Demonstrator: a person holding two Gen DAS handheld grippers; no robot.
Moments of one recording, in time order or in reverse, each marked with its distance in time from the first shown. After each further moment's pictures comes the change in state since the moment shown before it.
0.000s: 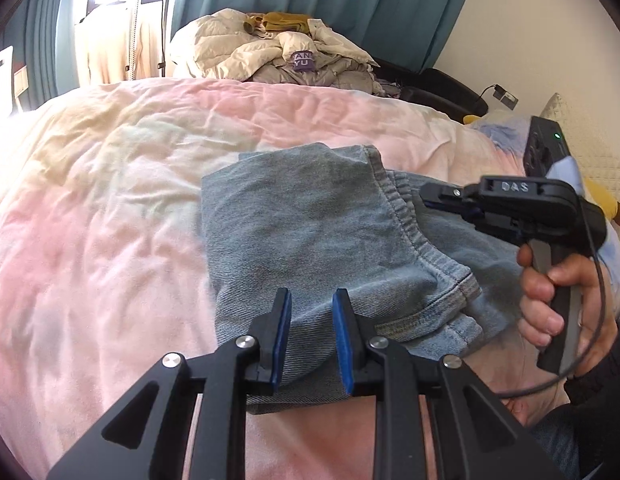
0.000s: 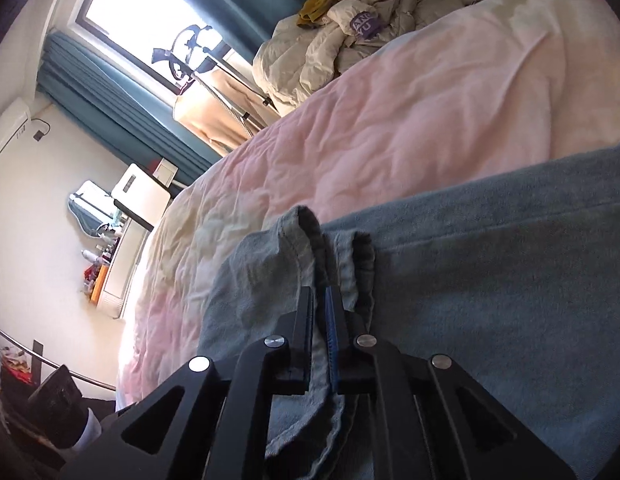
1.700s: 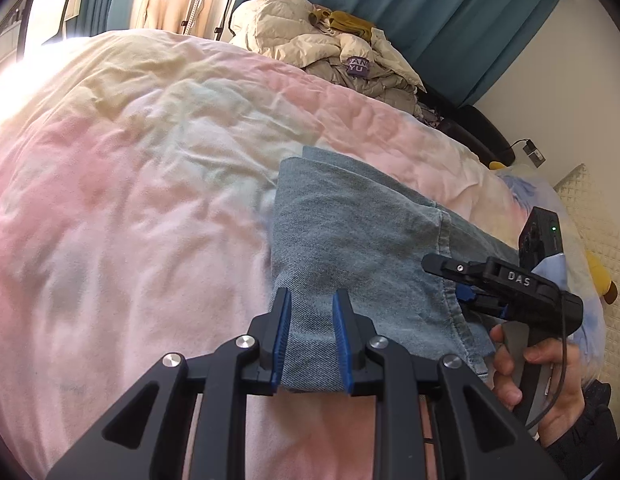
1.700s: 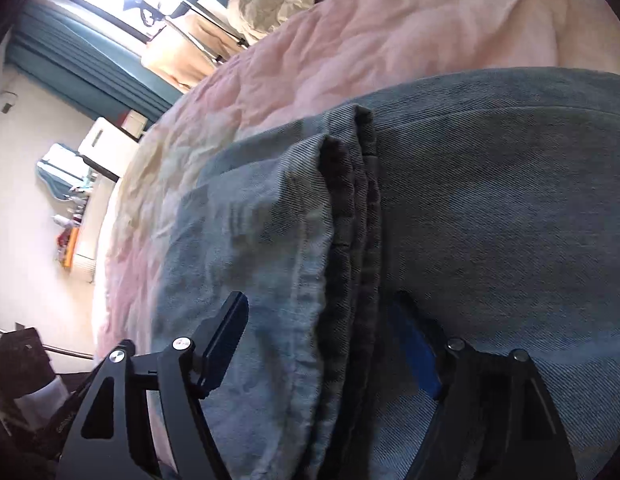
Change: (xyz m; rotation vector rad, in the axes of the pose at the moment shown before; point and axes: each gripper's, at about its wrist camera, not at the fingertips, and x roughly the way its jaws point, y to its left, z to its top) left arm -0.014 0.050 -0.004 -0.253 0.015 -0.022; right arm 0.033 0.006 -0.034 0.015 0.194 -0.028
